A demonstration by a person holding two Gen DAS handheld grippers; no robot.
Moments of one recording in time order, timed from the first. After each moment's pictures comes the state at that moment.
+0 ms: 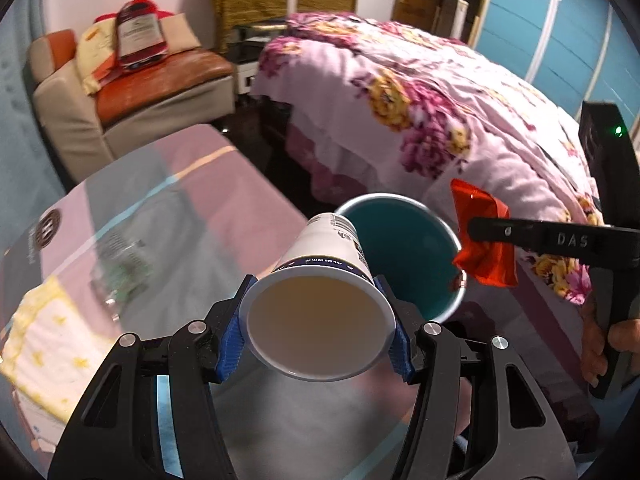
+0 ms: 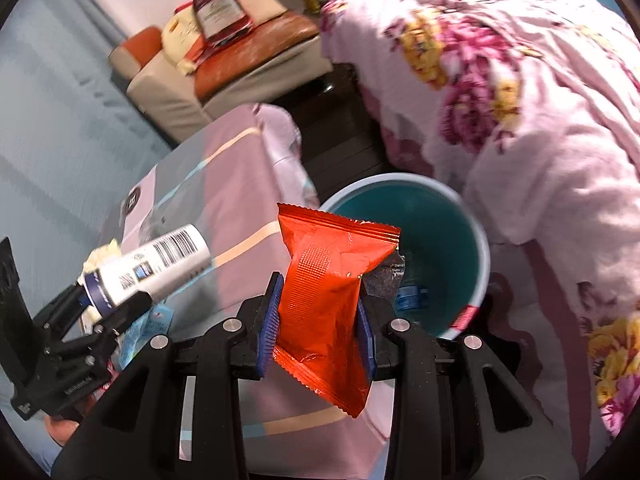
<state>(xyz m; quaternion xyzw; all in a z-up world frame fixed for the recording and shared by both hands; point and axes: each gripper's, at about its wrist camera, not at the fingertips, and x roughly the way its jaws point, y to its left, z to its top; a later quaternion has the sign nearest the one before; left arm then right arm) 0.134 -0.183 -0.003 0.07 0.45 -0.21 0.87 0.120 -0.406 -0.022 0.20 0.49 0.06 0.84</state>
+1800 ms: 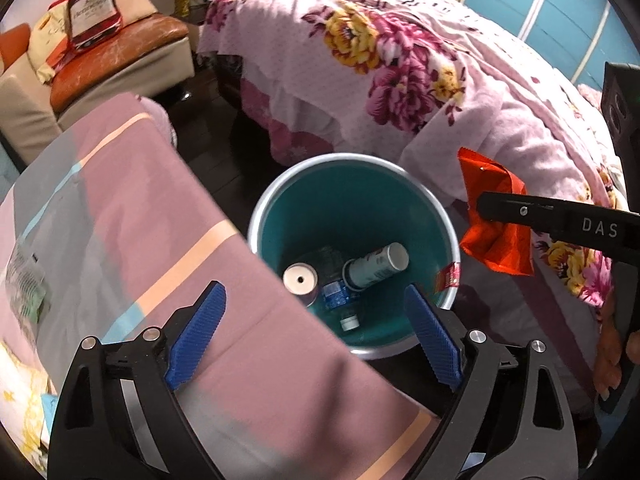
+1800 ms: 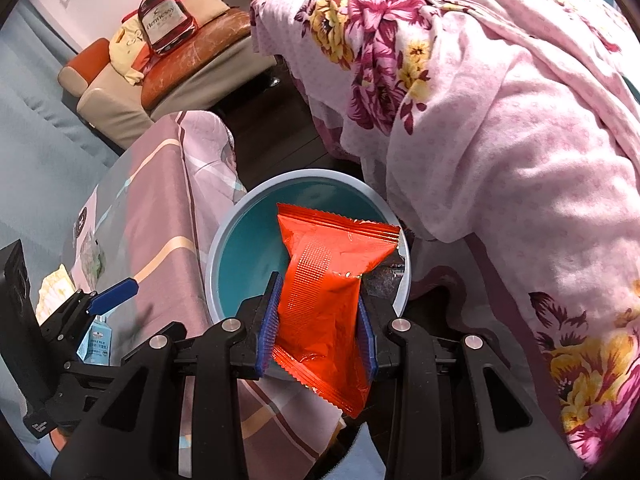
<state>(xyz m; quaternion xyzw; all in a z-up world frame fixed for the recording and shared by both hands) 0.171 -0.268 -0.073 0.09 0.51 -0.23 0.82 0.138 -0.461 -0.069 0.20 0.53 0.01 0.83</state>
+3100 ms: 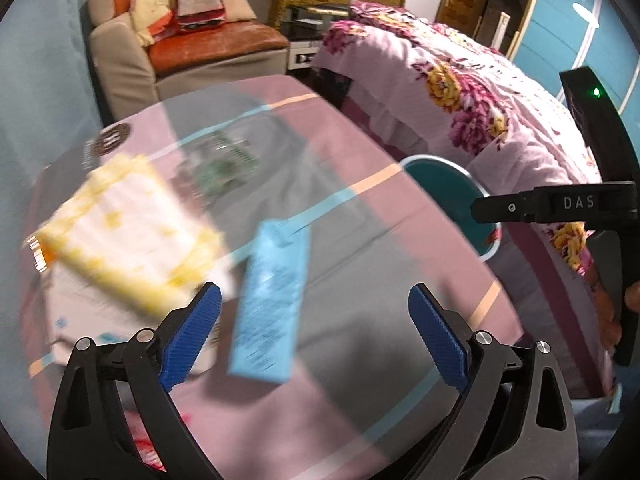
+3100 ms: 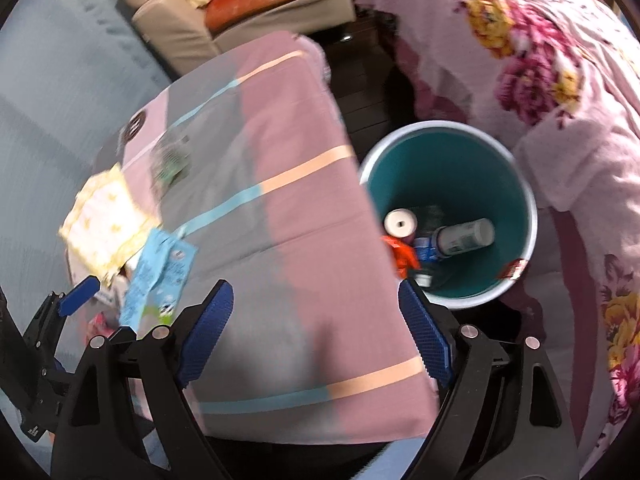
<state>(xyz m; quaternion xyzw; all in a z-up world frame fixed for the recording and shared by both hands) 0.065 -0.049 -0.021 0.03 0.47 -0.14 0.87 0.115 -0.265 -0.030 0.10 0.59 0.09 0.80</state>
